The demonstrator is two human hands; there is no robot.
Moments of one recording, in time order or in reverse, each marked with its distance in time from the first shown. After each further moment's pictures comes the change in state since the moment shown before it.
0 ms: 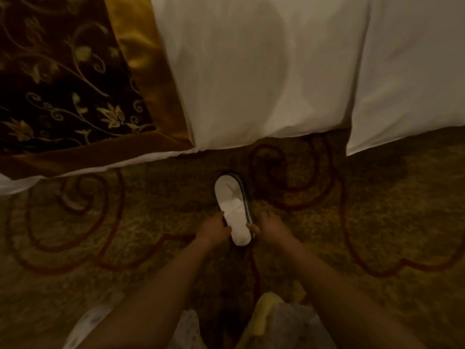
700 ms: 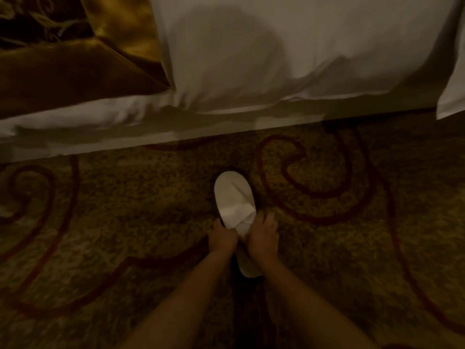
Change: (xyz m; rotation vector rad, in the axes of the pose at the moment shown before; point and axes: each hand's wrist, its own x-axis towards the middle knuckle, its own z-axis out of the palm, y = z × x) left_hand 0.190 -0.050 0.129 -0.738 0.301 -0.201; right_hand 0.176 0.018 0.143 0.100 0.490 0.099
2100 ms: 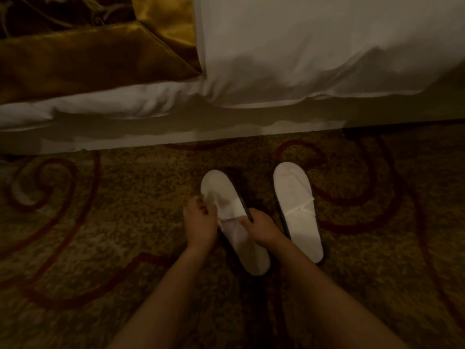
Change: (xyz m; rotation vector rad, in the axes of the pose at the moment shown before) left_hand 0.012 -0.001 -0.072 -0.163 0.317 0.276; right_hand 0.021 -0.029 -0.012 0.409 -0.384 -0.334
